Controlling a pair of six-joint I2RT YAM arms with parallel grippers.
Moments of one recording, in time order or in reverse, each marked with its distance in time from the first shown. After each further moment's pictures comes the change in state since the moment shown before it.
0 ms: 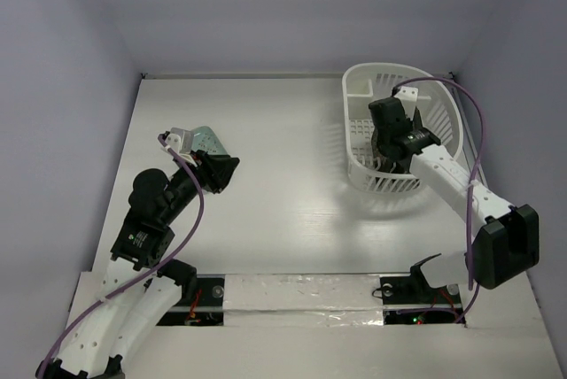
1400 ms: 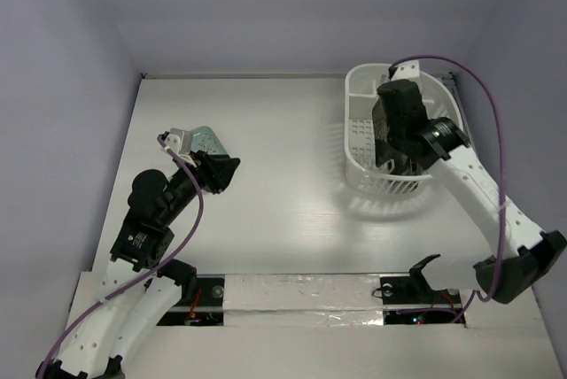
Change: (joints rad) left arm 0.000 -0.006 0.000 0.000 0.005 -0.002; right arm 0.099 -0.063 0.283 -0.238 0.110 -0.307
